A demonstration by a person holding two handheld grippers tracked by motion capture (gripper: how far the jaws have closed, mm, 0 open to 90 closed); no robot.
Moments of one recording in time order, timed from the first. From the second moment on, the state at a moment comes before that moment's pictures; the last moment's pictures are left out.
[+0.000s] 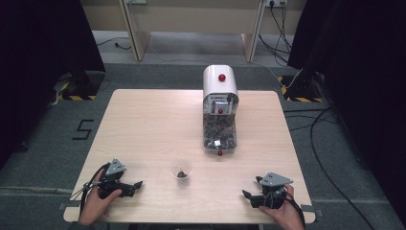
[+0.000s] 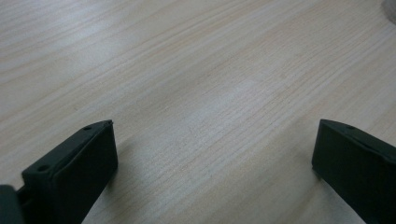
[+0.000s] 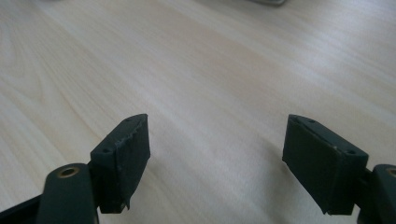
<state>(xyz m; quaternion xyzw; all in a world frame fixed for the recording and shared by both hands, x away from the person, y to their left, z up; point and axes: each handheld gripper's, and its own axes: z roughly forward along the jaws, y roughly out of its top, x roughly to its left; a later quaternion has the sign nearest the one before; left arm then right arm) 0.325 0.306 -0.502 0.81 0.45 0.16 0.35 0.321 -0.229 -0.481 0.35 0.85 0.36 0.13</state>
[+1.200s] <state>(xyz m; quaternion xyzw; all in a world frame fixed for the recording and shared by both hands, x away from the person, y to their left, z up) 0.325 0.306 -0.502 0.81 0.45 0.16 0.35 0.300 -0.234 -0.486 0.36 0.85 0.36 0.14</state>
